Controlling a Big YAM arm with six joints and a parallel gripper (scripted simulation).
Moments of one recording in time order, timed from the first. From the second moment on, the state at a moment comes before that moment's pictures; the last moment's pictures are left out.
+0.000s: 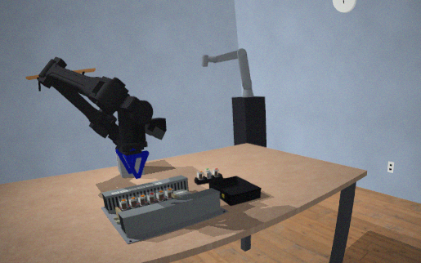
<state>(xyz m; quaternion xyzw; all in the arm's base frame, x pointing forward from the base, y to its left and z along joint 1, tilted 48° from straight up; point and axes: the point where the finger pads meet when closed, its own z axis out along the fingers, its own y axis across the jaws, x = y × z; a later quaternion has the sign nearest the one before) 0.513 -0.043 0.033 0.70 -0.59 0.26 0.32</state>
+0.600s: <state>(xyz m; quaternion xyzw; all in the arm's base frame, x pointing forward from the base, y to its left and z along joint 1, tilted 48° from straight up) 0.497 -0.024 -0.016 0.71 -0.58 0.25 0.32</state>
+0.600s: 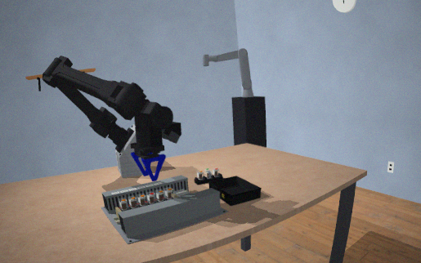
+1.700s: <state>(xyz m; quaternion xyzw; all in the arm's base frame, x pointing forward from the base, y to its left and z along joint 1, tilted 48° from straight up) 0.499 -0.028 -0.010 0.70 -0.59 0.25 0.32</state>
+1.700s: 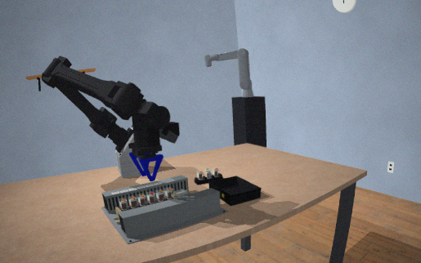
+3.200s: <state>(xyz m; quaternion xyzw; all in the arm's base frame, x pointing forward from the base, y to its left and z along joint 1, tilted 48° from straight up) 0.505 -0.023 -0.007 0.70 -0.59 0.26 0.32</state>
